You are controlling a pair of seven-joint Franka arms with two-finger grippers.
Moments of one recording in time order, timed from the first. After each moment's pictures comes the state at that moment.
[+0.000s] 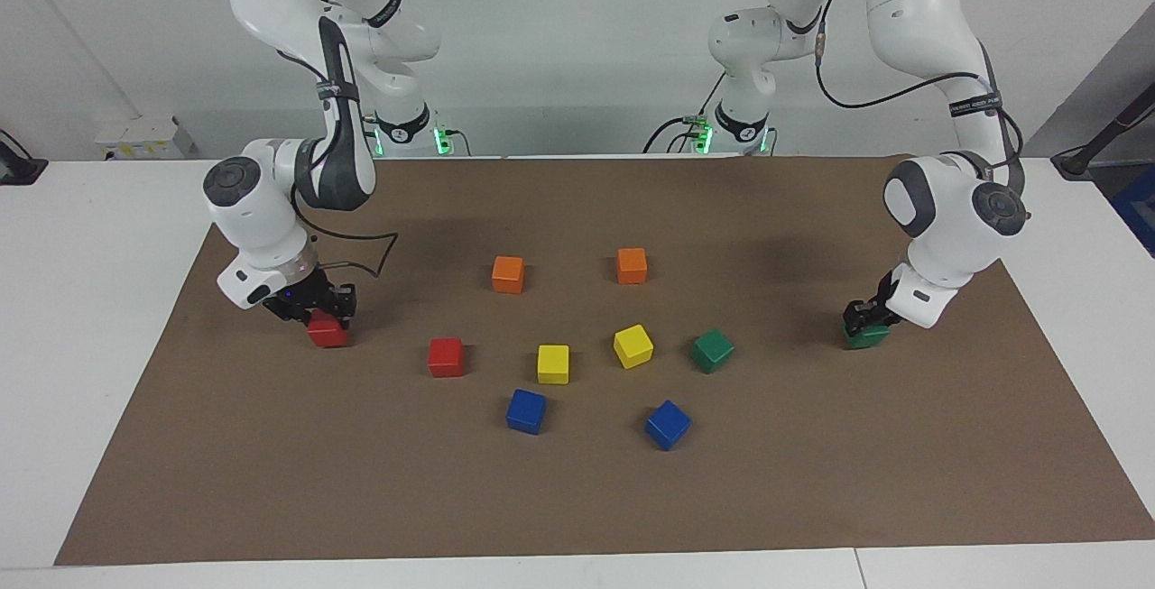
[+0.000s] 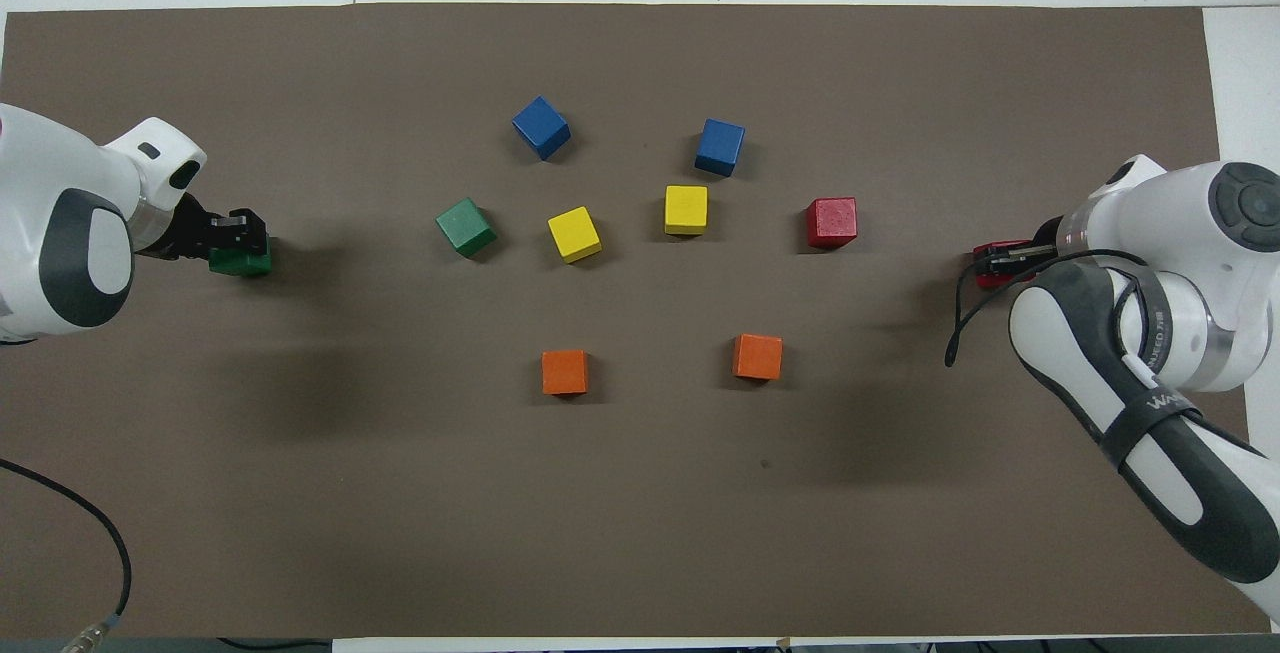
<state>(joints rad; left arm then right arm) 0.10 0.34 -0.04 -1.90 -0.02 2.20 0.00 -0.07 0.20 -0.01 -2.13 0.01 2.37 -0.13</state>
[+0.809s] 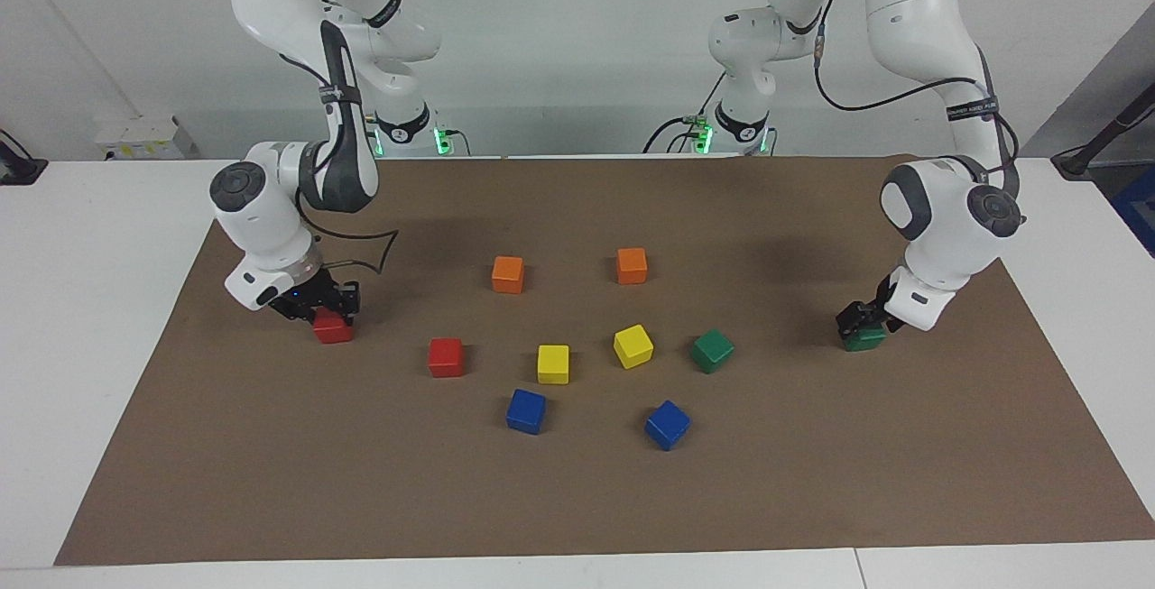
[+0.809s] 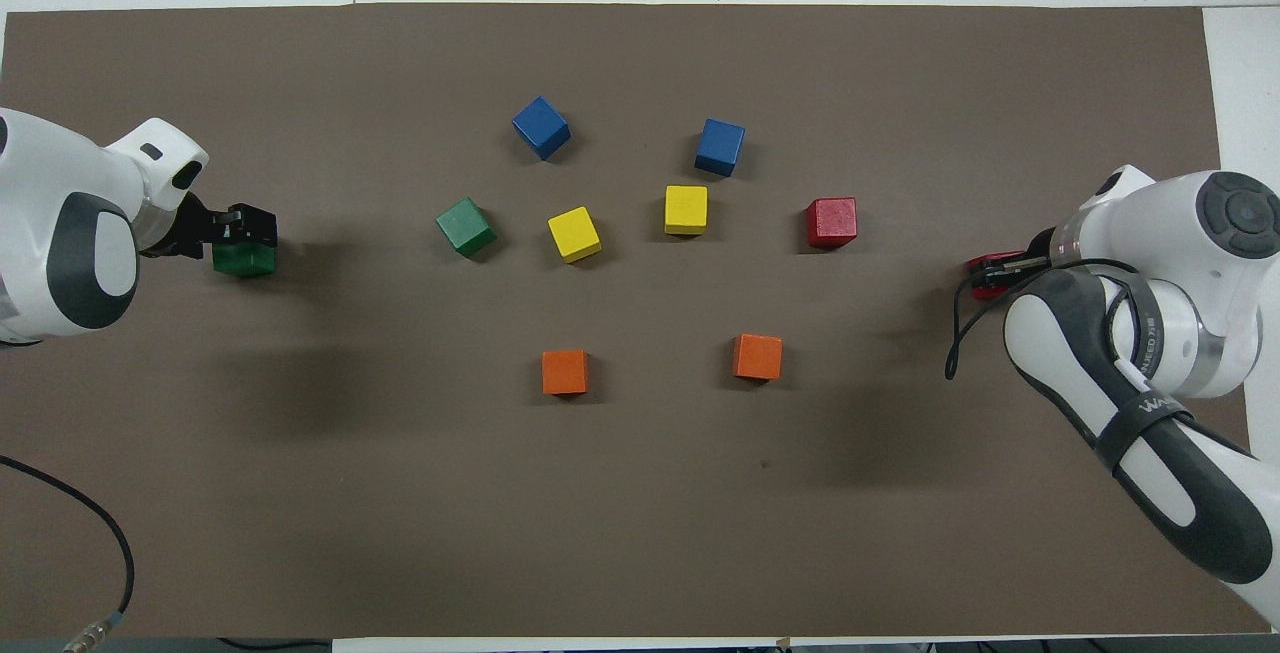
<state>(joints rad) 0.10 0.34 -0.04 -1.89 -0.02 2.23 0.00 -0.07 0.20 -0.01 -2.16 0.01 2.37 -0.16</state>
